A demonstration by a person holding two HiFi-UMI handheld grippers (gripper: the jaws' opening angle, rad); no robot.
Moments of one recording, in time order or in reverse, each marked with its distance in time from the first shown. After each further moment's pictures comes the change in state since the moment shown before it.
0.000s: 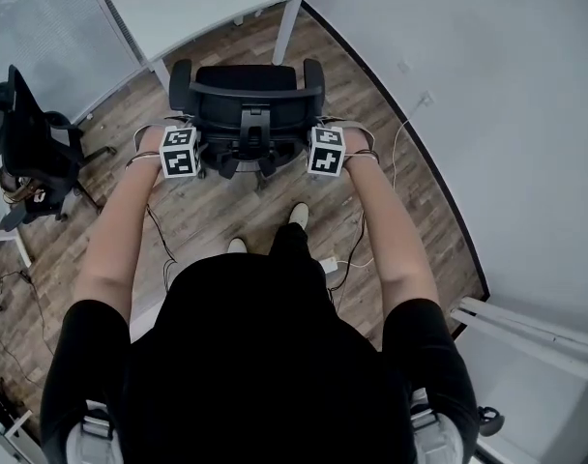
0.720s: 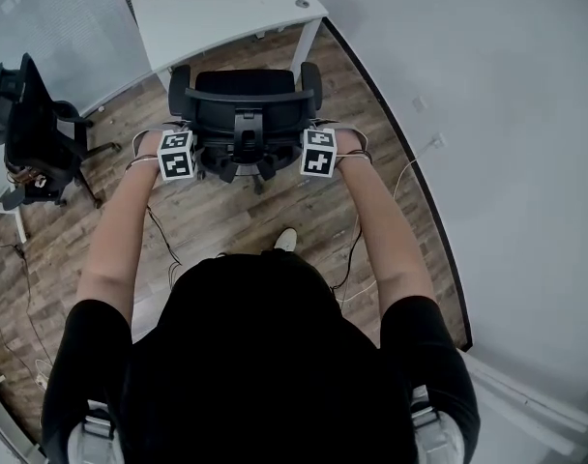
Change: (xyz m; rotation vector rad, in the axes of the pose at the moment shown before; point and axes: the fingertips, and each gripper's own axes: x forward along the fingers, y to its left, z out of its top) left arm 0.043 0.087 0.010 -0.171 0.078 0.031; right arm 0.038 -0.117 -0.045 -0.164 -0.061 0.030
